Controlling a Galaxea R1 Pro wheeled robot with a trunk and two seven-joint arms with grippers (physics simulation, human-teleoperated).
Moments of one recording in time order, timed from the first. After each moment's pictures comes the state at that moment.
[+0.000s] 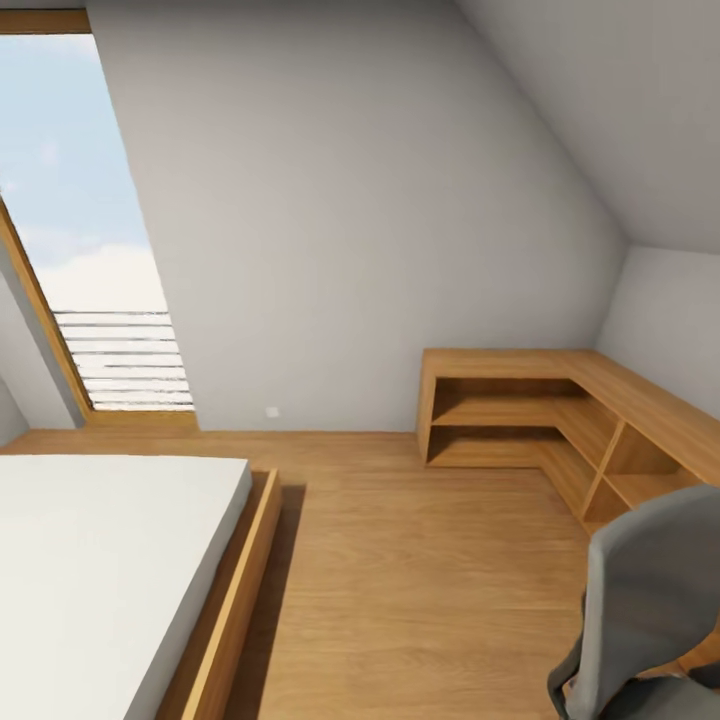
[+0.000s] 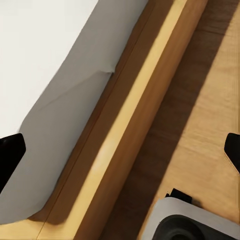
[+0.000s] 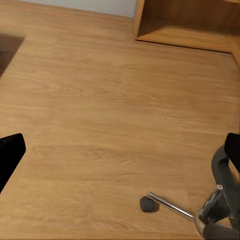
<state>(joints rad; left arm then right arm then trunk) 0.03 -0.01 -0.07 -0.23 0.27 -0.59 0.39 -0.26 0.03 0.82 0.02 -0.58 -0.93 -0.24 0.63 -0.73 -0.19</state>
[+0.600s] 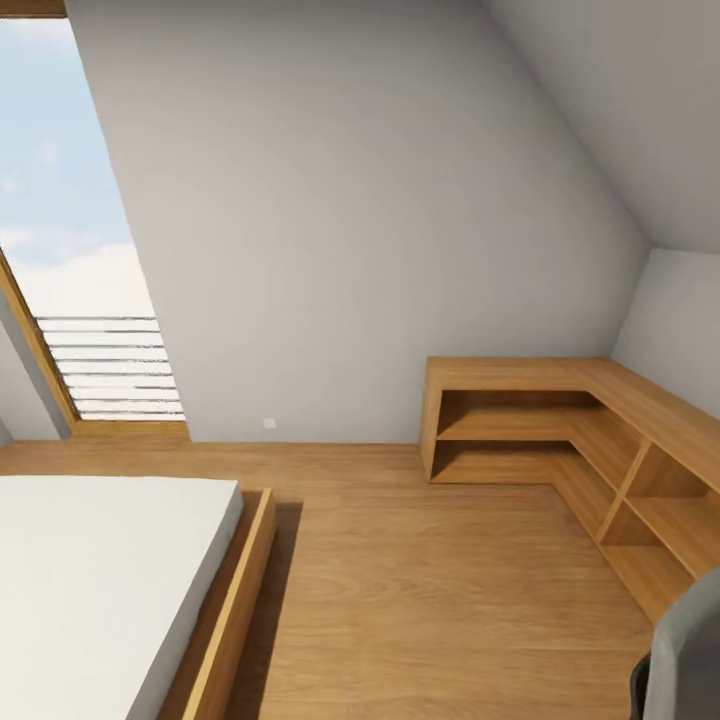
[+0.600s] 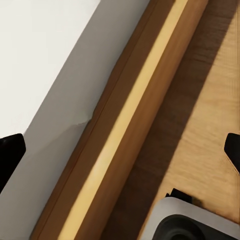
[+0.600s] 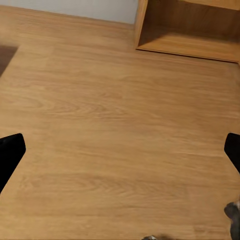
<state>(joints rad) 0.03 -0.01 -0.07 -0.23 0.27 -0.59 0.39 -0.26 0.03 0.82 0.02 -0.58 -0.92 -0.24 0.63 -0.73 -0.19</state>
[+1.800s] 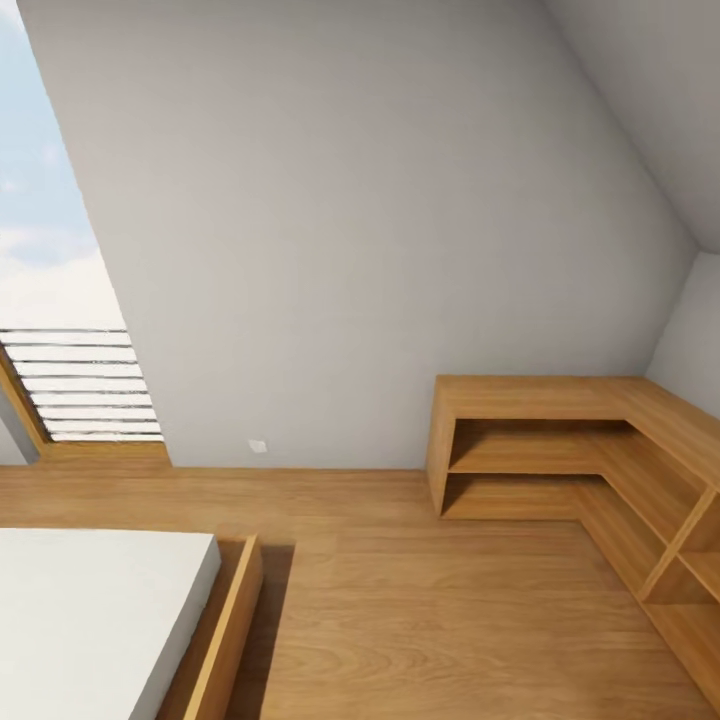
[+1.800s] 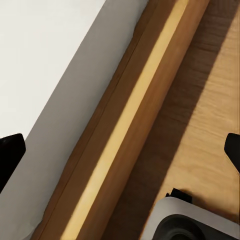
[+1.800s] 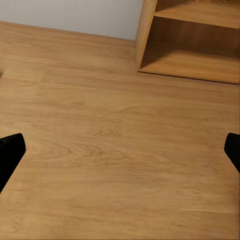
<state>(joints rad) 0.03 -0.01 -0.07 -0.23 0.27 -0.59 0.39 -0.26 0.03 0.82 0.02 -0.59 -0.92 -0.24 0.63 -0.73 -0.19</state>
